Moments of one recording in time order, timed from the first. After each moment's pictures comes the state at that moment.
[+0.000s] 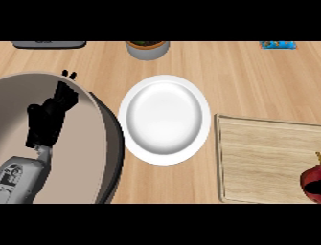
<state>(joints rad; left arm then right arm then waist) -0.27 0.35 -0.16 -1.40 0.09 0.18 0.10 0.10 -0.83 0.14 -1.79 0.16 -0.13 1.09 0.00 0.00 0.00</state>
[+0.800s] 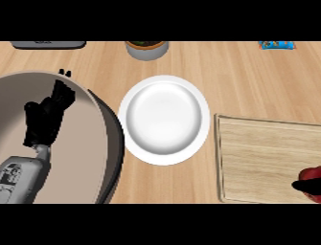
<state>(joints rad) -0.27 0.31 -0.10 -1.40 0.05 0.13 0.12 0.10 -0.68 0.10 -1.63 0.28 -0.05 1.00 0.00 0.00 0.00</state>
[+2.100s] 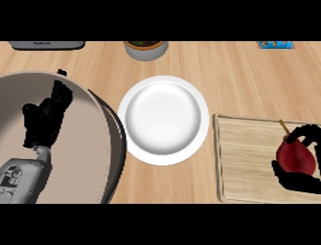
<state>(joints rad) -0.26 0.28 -0.07 -1.43 0.02 0.11 0.12 0.08 -0.65 0.25 -1.88 0.73 -0.22 0.49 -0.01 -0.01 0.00</state>
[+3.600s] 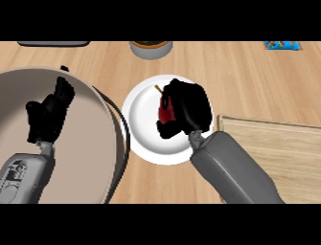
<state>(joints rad) -0.29 0.25 -0.04 -1.39 0.00 0.08 0.08 -0.63 -0.03 0.49 -1.27 0.91 -0.14 0.57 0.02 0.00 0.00</state>
